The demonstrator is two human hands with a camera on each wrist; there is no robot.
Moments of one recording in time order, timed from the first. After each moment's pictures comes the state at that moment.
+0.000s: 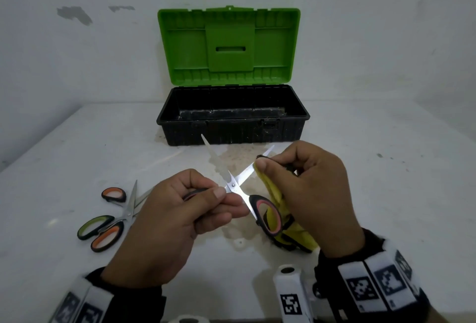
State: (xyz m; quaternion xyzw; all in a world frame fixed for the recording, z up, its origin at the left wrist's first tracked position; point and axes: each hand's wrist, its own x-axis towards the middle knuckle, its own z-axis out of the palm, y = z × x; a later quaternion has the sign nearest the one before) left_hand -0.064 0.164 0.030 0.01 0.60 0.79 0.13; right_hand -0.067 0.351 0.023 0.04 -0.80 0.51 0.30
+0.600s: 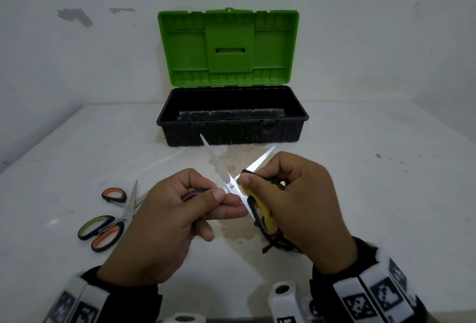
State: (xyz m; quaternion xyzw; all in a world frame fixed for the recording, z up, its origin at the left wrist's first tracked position) left_hand -0.063 0.161 0.033 0.03 0.64 0.76 0.11; right_hand -0.057 0.338 0.021 0.06 -0.82 0.50 0.25
